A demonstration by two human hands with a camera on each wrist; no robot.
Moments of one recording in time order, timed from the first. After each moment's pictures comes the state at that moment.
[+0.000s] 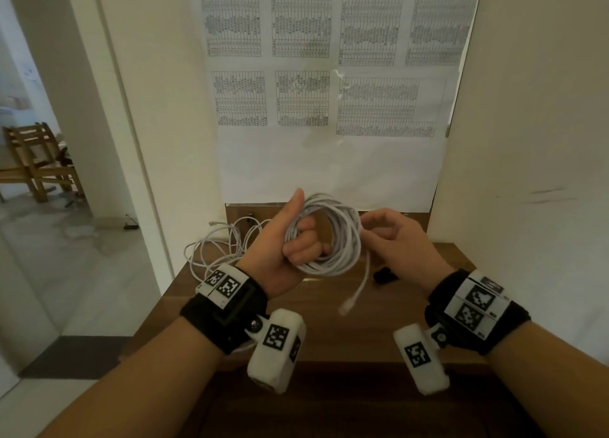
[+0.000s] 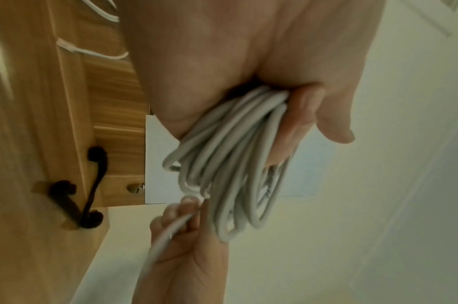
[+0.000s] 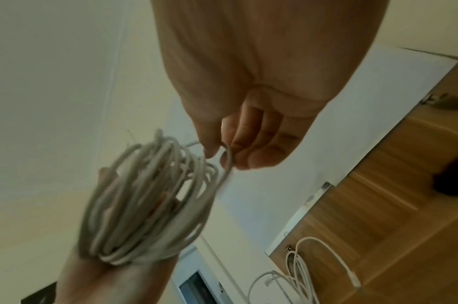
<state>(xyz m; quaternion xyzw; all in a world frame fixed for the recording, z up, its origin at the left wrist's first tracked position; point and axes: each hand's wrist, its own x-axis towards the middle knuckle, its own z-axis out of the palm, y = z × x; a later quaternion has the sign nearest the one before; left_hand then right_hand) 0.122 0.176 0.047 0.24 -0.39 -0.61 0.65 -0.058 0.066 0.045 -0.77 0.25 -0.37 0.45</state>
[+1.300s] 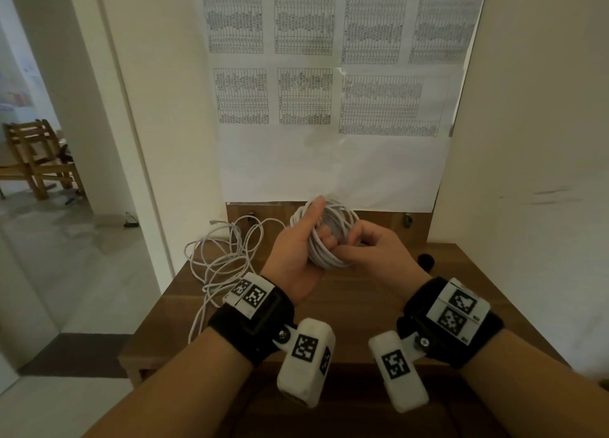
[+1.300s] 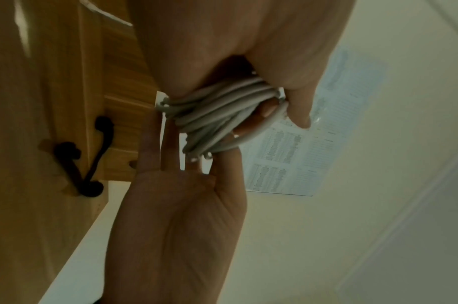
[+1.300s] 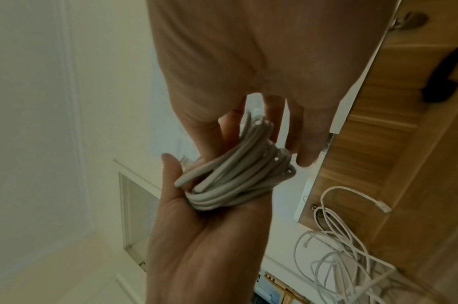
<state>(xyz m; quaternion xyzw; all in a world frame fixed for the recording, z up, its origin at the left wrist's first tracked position) 0.092 0.161 0.043 0.31 -0.31 -0.50 0.74 -0.029 0.081 0.031 -0.72 0.18 -0.37 0.57</state>
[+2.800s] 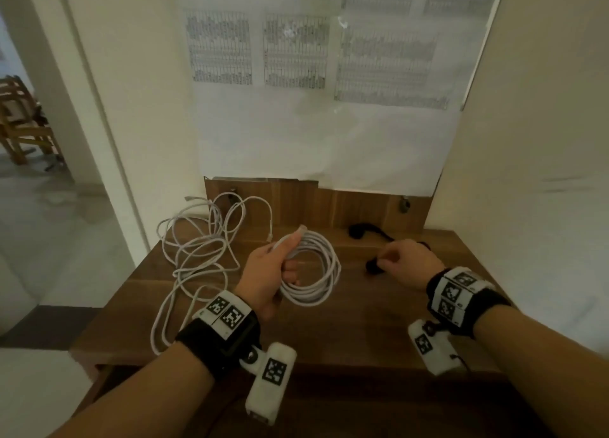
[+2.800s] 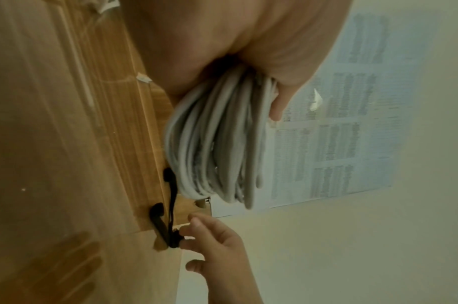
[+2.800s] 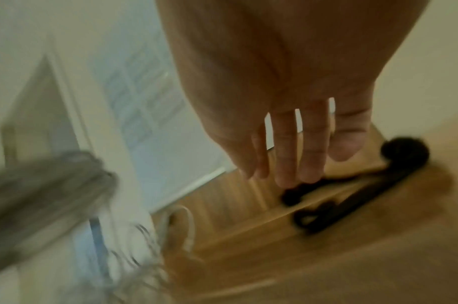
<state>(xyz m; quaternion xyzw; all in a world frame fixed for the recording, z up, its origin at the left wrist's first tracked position) 0.127 0.130 -0.044 0.46 -0.23 -0.47 0.72 -0.065 -0.042 -0.034 -0.86 0.46 -0.08 0.22</state>
